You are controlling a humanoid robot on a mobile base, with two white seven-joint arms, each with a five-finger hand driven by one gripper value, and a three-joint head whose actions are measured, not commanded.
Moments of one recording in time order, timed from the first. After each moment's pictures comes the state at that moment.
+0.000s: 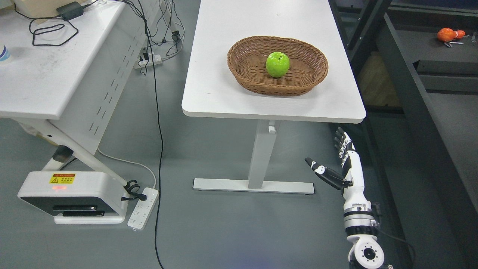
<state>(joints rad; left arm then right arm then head) -0.04 0.00 0.07 -0.10 0.04 -0.06 -0.14 0.16 0.00 0.00 -1.71 0.14 -0.06 0.00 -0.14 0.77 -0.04</state>
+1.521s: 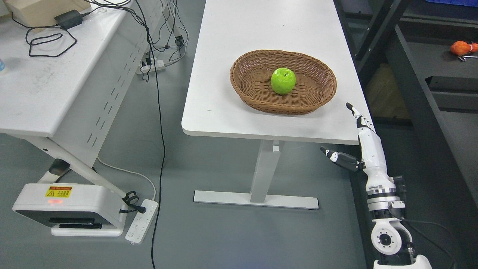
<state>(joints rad) -0.04 0.00 0.07 -0.10 0.04 -0.06 -0.14 0.05 -0.14 -0.05 -1.71 0.61 -0.24 -0.01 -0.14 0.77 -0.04</state>
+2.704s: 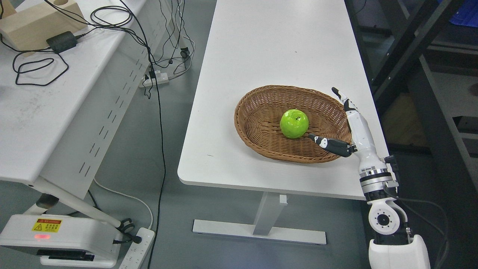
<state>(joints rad) -0.04 0.00 0.07 -0.10 0.04 -0.06 -0.14 -0.08 -0.12 0.01 -1.67 0.58 -0.20 0.14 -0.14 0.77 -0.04</state>
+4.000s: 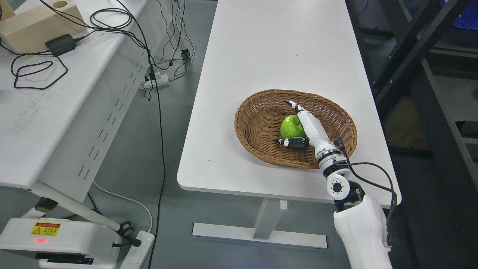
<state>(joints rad) -0.04 0.00 0.07 -0.10 0.04 -0.06 -0.14 -0.30 -0.06 0.18 -1.27 0.72 -0.12 0.15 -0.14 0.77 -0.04</state>
